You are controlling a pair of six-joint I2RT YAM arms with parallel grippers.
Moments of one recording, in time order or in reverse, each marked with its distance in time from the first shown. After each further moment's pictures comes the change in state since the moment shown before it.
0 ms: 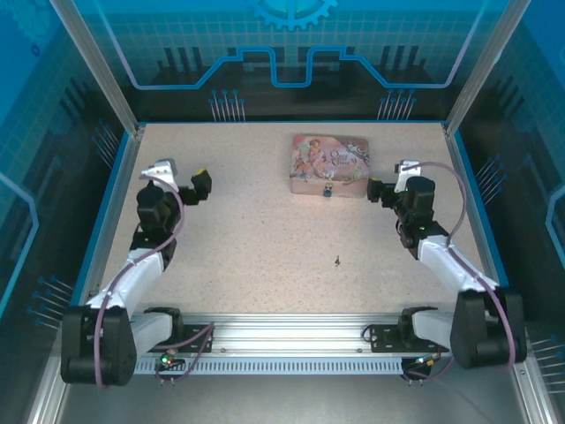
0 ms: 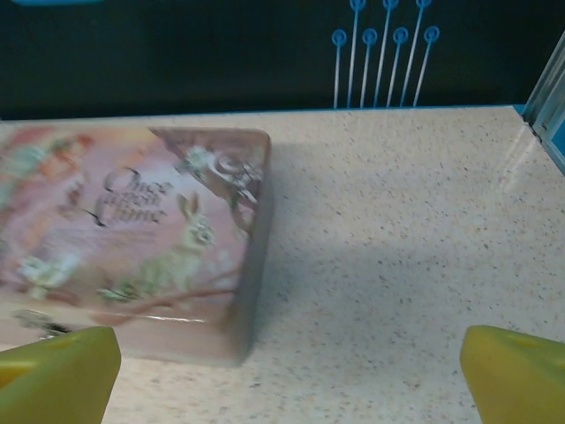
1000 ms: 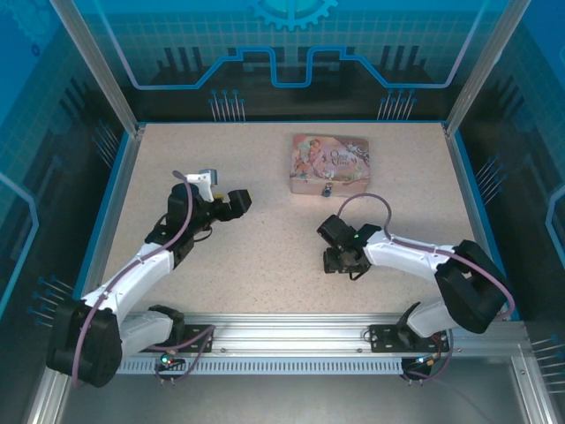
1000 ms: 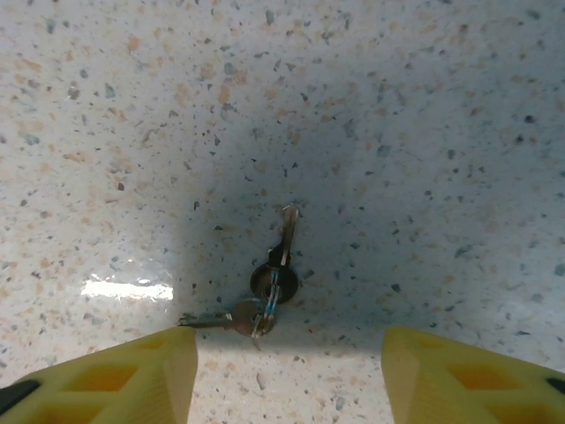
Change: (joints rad) left arm -0.271 0.033 0.049 -0.307 0.162 -0.247; right arm 0.653 0.309 0.118 -0.798 0.056 0.612
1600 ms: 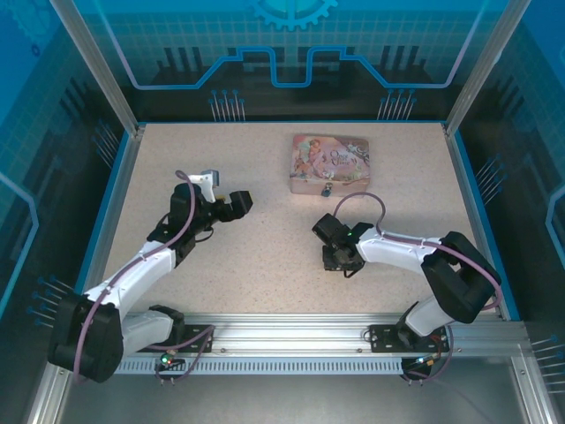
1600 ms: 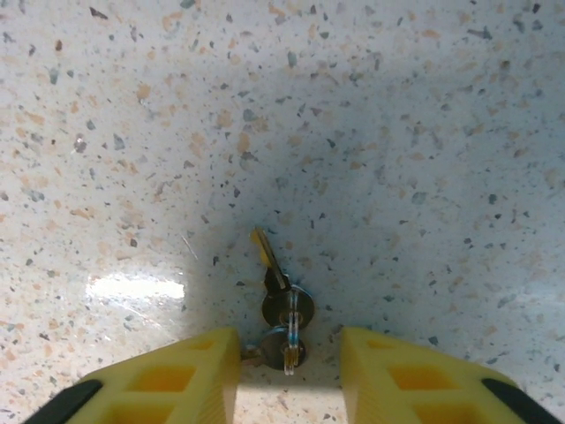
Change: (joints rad) left arm -0.002 0.029 0.000 0.000 0.002 0.000; right arm 0.001 0.067 0.017 0.061 0.014 0.032
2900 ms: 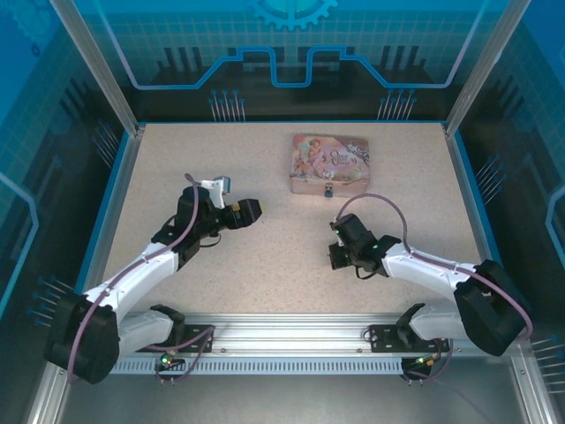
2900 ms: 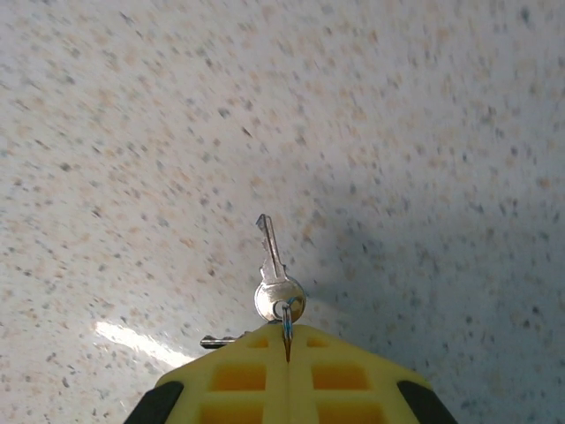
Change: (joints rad) left arm -0.081 -0.009 0.000 -0.042 0.105 -0.097; right arm -0.083 -0.255 -0.197 0.296 -0.069 -0.364
